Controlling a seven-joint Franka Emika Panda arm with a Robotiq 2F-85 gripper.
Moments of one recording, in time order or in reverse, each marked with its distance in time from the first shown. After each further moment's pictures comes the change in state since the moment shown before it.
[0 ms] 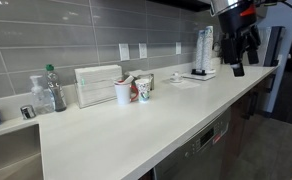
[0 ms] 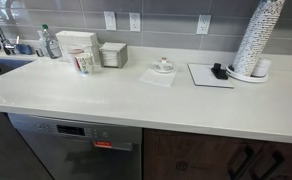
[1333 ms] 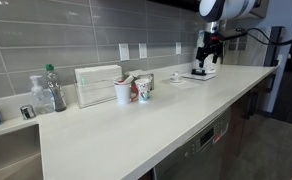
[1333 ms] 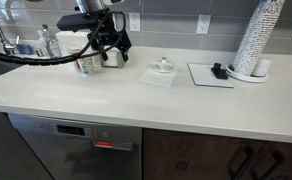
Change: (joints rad) arm -0.131 0.665 -0.332 0.387 0.002 0.743 -0.191
